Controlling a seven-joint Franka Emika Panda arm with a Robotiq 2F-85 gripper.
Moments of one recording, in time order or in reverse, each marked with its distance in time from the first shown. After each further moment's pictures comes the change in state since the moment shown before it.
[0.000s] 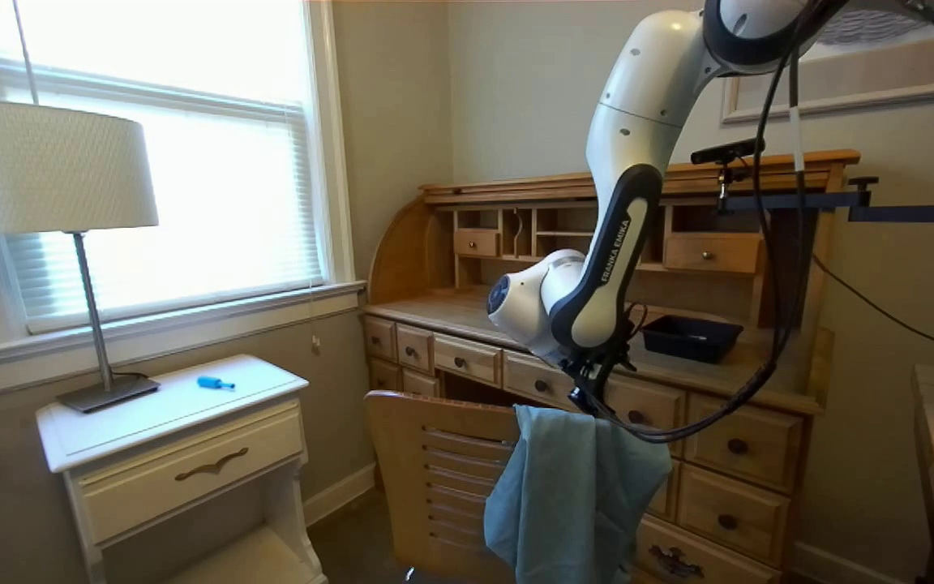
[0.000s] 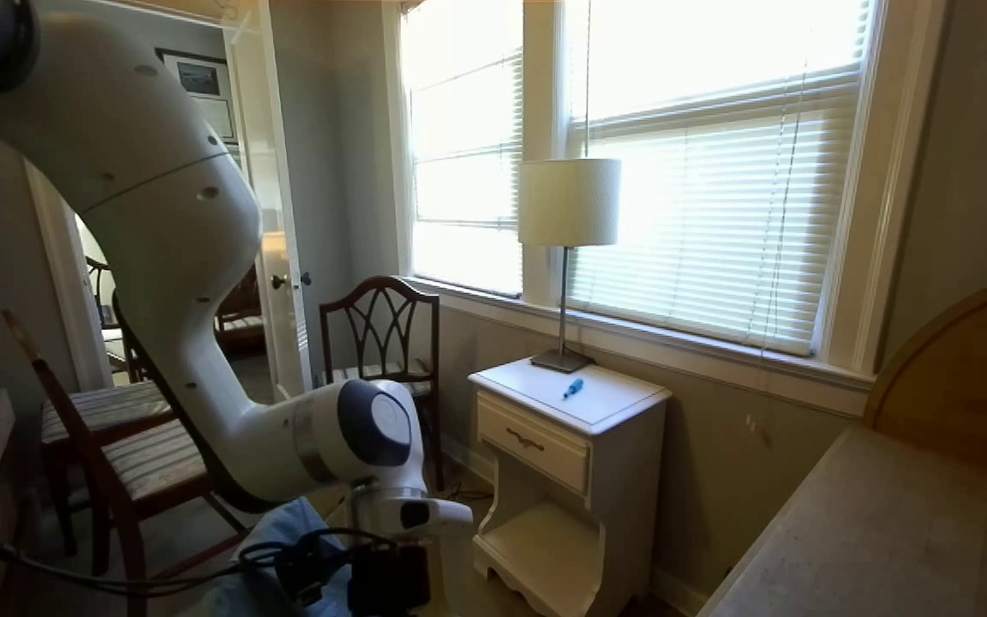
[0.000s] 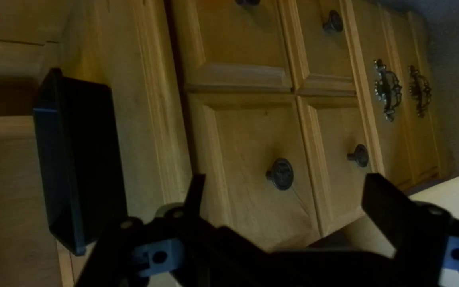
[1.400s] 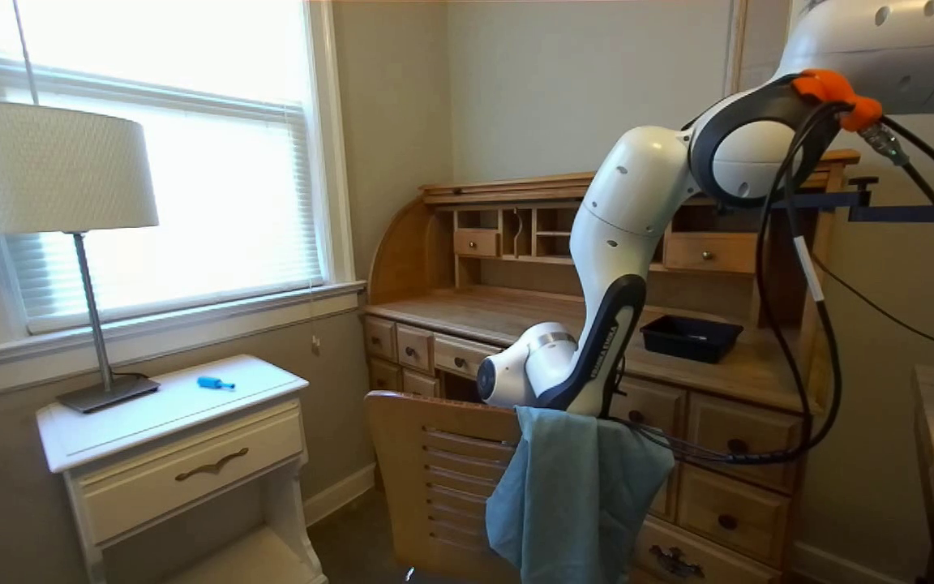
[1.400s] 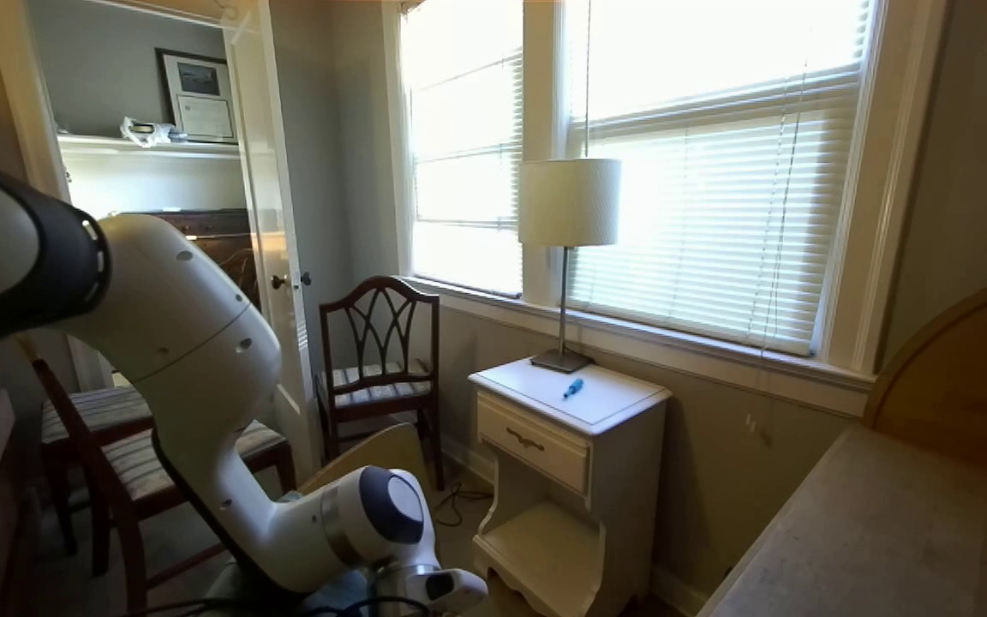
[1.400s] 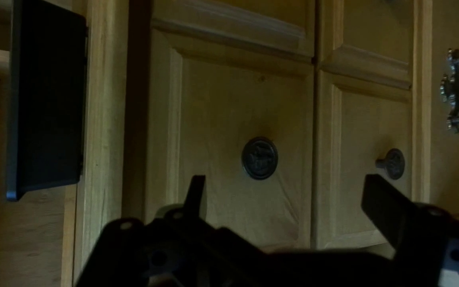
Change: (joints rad) arm 0.066 0.410 -0.084 0.442 -0.013 -0.194 -0.114
